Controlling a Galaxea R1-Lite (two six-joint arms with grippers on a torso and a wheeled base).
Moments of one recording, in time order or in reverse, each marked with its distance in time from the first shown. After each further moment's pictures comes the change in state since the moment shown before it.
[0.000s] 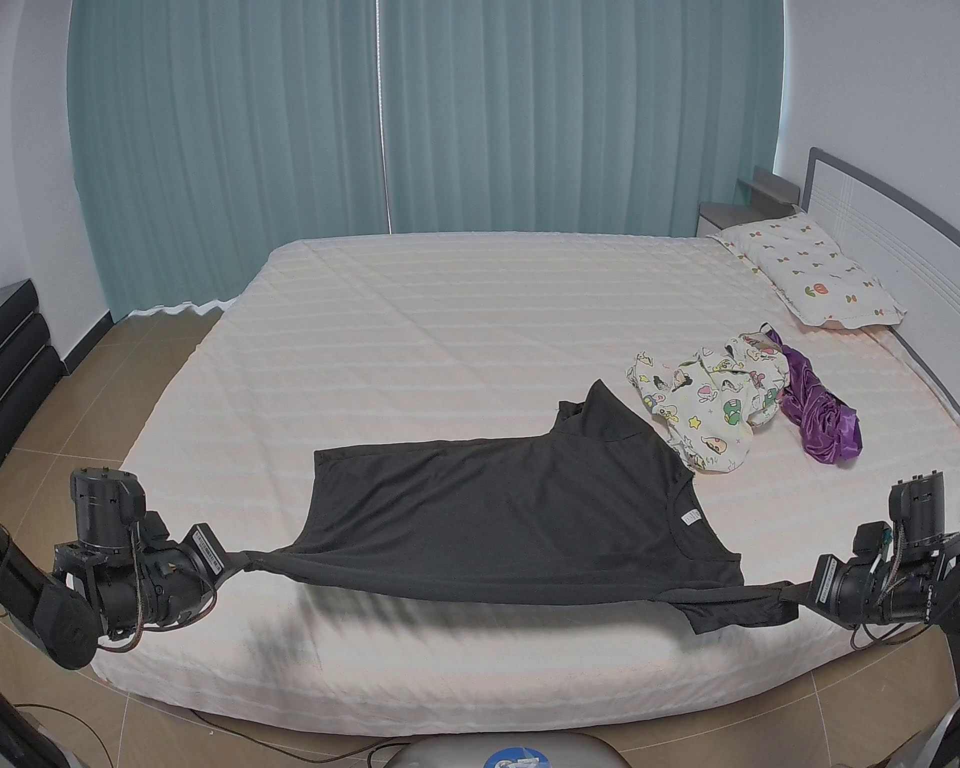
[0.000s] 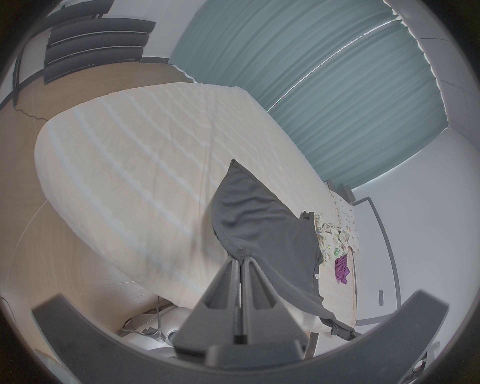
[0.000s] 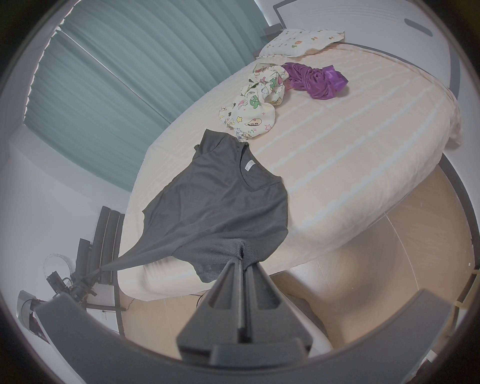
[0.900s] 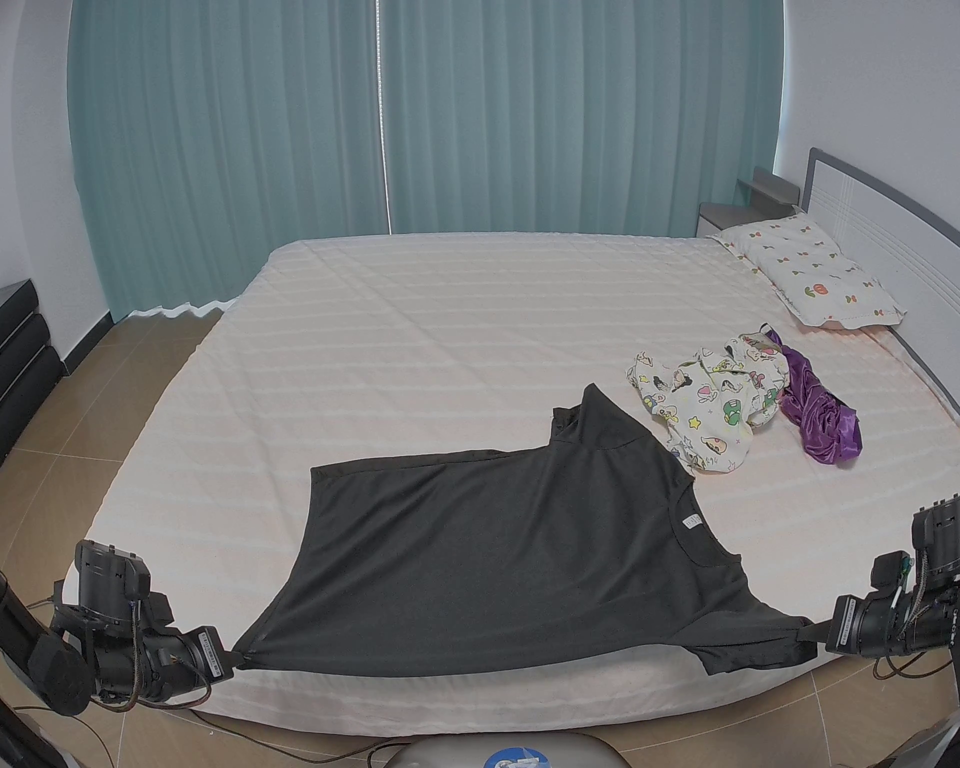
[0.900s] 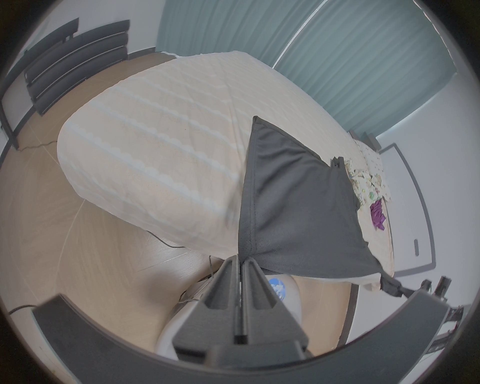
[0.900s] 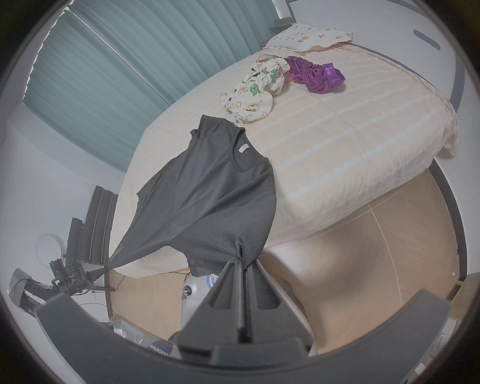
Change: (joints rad) left arm 0.000 -0.022 0.188 0.117 0.000 0.264; right arm -0.008 -0.180 0.031 0.263 0.000 -0.114
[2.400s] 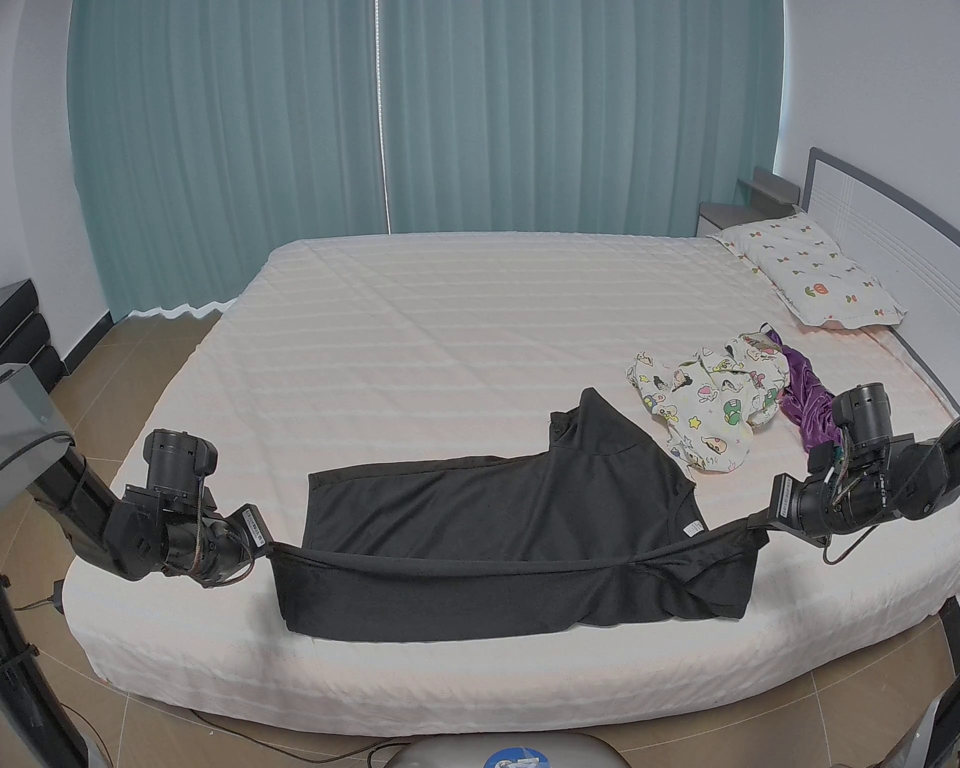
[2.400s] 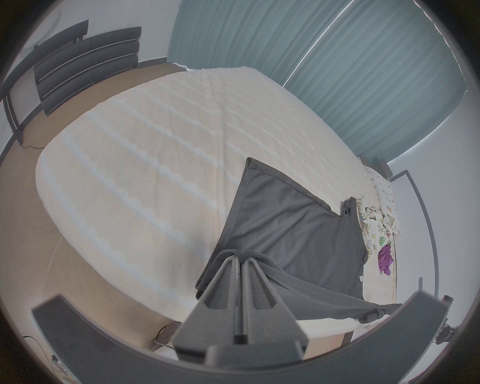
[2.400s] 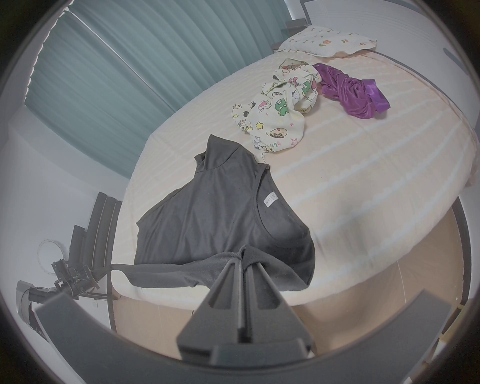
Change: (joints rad) left arm 0.003 0.346 -0.629 0.211 0.089 -0.112; right arm 0.019 0.486 -0.574 0.028 0.016 0.010
